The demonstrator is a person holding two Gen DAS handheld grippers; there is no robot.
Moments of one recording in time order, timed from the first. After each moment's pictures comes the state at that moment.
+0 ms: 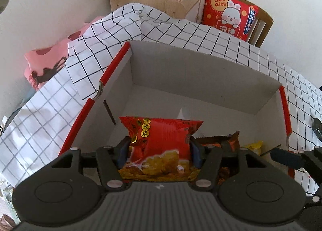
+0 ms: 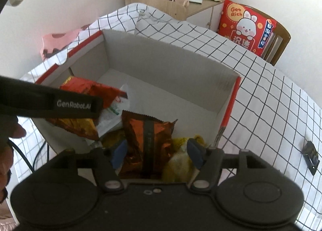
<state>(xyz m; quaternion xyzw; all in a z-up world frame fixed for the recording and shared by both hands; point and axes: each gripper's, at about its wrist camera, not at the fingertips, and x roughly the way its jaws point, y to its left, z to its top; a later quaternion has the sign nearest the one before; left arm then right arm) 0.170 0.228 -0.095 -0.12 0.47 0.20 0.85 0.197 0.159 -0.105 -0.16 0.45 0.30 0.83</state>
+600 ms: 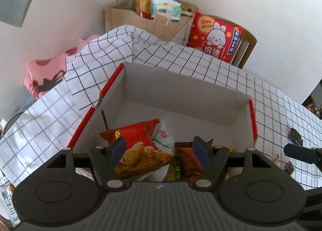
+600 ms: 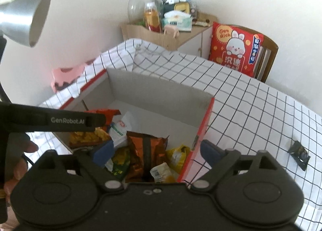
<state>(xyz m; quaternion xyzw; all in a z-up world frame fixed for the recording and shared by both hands) 0.136 0.209 -0.055 -0.14 0.41 0.17 0.89 0.172 0.108 -0.052 -0.09 0.39 0.31 0.87</state>
